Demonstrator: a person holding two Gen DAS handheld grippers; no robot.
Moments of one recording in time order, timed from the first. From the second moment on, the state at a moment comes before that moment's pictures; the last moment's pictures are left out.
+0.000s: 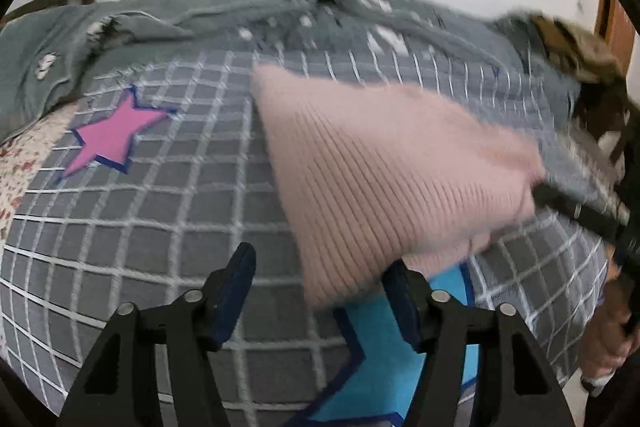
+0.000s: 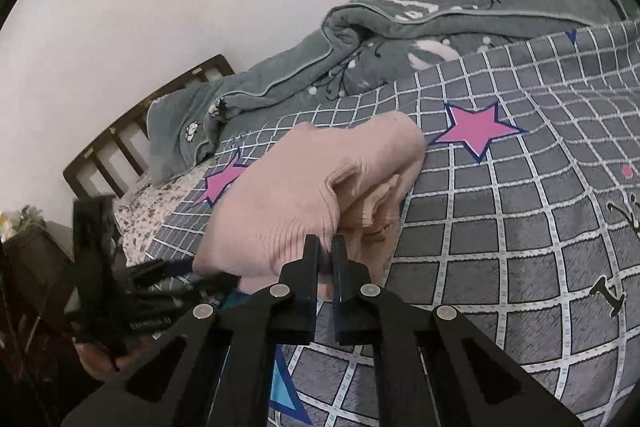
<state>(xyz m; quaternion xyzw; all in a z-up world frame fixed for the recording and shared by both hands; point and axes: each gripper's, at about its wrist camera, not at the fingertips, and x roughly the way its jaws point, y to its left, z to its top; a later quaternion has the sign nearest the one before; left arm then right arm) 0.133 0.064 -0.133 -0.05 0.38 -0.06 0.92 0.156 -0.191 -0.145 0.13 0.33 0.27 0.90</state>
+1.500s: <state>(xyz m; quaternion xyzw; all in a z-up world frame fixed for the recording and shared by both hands) 0.213 0.077 -0.098 -0.06 0.38 -0.02 0.92 0.230 -0.162 -0.151 0.08 0.35 0.21 0.91</state>
